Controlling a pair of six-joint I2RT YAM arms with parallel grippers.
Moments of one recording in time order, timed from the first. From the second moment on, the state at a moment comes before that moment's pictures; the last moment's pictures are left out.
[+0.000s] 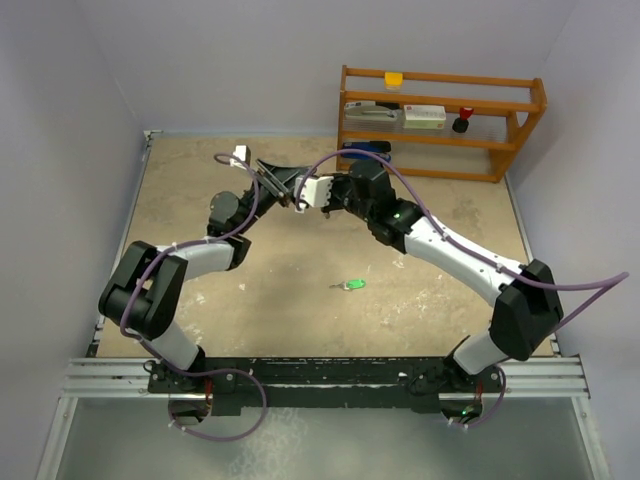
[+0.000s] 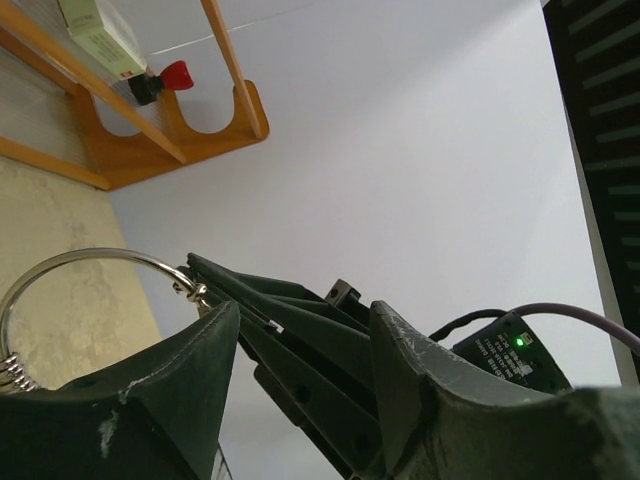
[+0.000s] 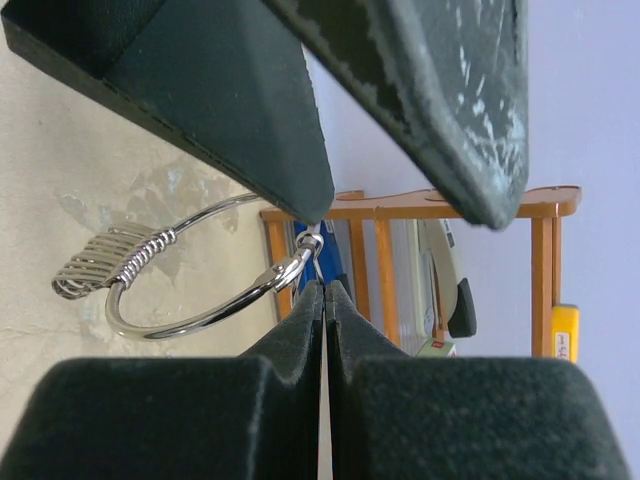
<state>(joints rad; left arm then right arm) -0.41 1.63 0.75 1.22 0.38 -1.51 0.71 1.52 1.24 -0.07 0.08 -1.08</state>
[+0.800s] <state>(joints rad) -0.41 1.70 0.78 1.12 0.42 -1.51 0.72 1.54 1.25 -0.07 0.06 -1.08</state>
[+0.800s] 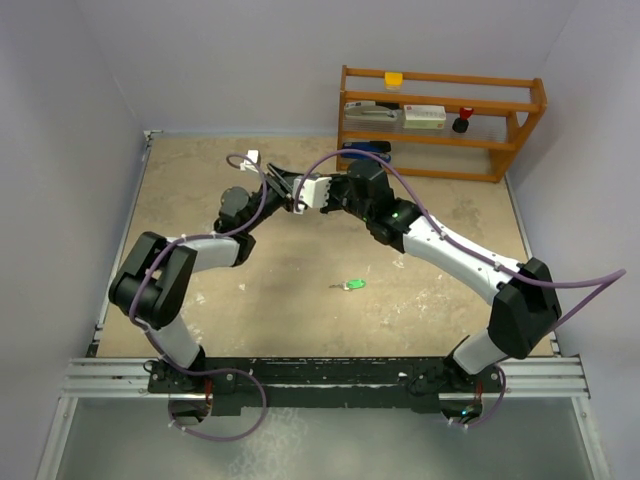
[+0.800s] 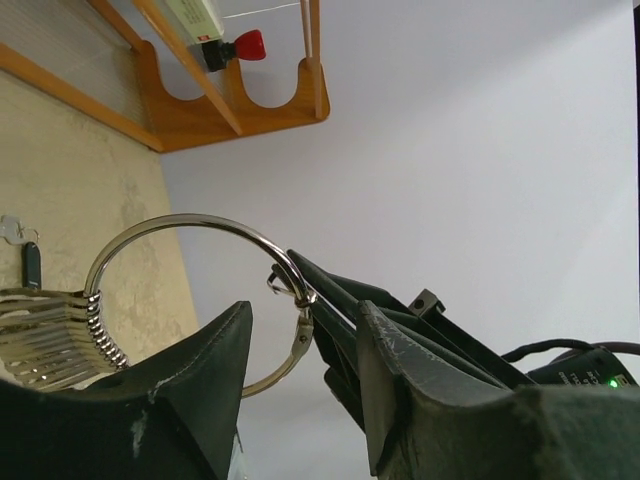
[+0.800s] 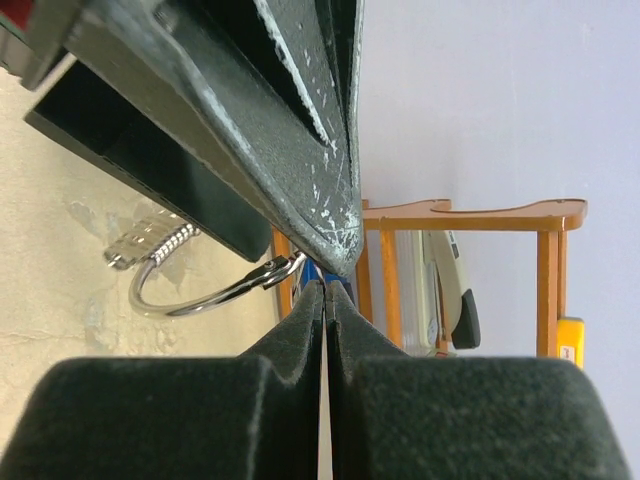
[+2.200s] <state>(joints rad) -0.41 1.81 0.84 1.22 0.42 -1.57 0.73 1.55 1.26 -0.09 0.08 -1.10</state>
